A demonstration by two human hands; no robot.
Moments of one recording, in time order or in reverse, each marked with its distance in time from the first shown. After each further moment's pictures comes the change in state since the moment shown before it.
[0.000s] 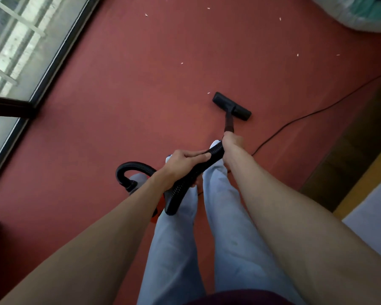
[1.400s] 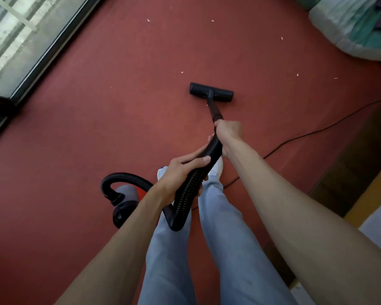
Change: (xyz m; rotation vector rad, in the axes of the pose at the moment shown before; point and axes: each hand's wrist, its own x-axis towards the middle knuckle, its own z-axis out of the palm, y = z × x) left_hand 0.038 -0.011 -0.011 -0.365 -0.106 0.188; right_hand 0.028 -0.050 0.041 -0.082 -0.094 -0.237
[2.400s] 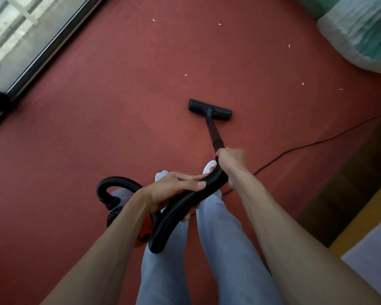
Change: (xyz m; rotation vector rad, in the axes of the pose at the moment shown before) left_hand 0.005 0.011 -0.029 0.060 -0.229 -0.272; right_hand -0.008 0.026 -0.006 -0.197 -0.031 0.083
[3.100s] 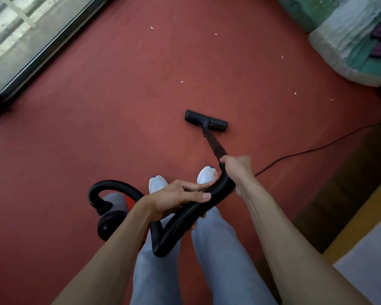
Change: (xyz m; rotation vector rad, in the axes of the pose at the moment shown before) left_hand 0.011 -0.005 0.018 0.018 -0.054 0.021; right_hand -0.004 0.003 -0.033 -0.017 -0.002 -0.052
